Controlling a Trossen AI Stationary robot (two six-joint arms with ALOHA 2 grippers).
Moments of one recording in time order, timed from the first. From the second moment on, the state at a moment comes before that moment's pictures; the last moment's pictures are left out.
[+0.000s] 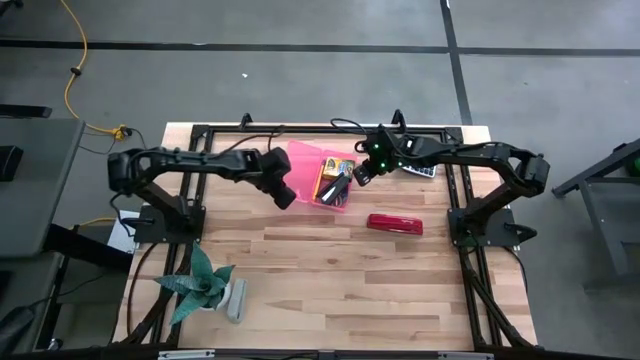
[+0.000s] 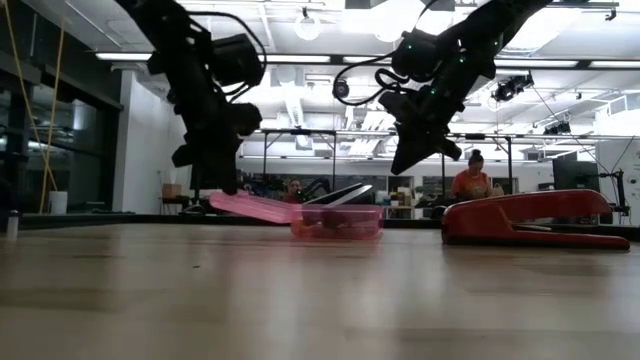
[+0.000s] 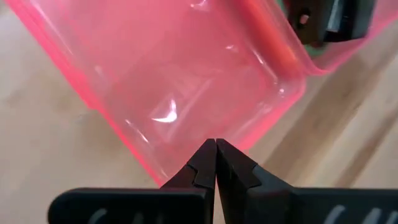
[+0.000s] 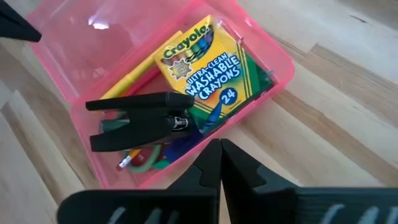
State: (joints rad) left arm 0.46 1.51 0.86 -0.49 0.05 -0.41; right arm -0.45 1.51 0.97 -0.39 -0.07 0.45
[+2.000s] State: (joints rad) left arm 0.34 1.68 1.04 -0.76 0.02 -0.32; right arm -0.44 1.51 0.97 -0.35 -0.11 0.49
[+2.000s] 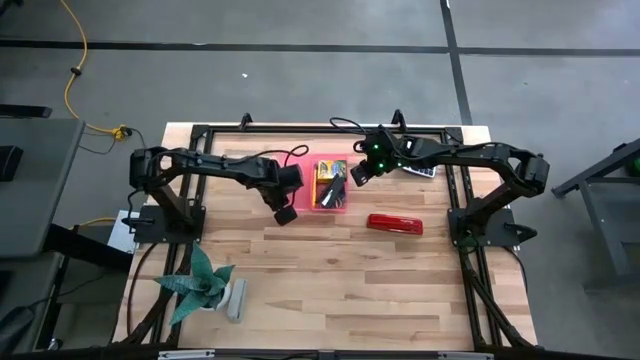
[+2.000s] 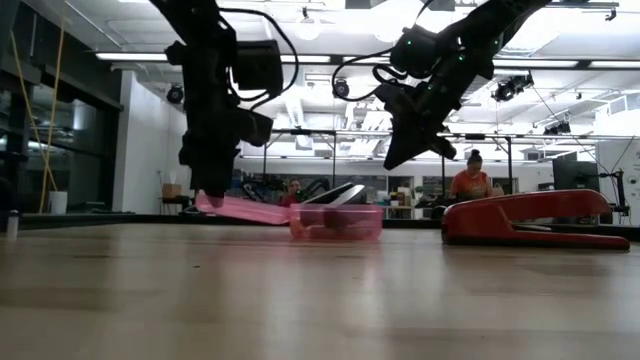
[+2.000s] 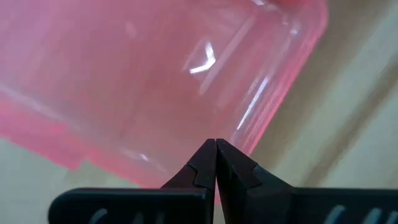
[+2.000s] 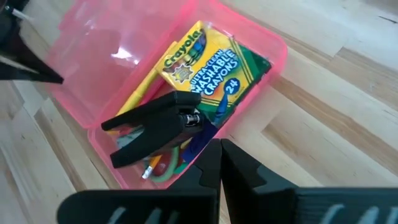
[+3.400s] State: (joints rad) left arm 0.22 0.84 0.64 0.22 0.07 -0.24; right arm -0.08 0.86 0.97 -0.27 0.00 0.27
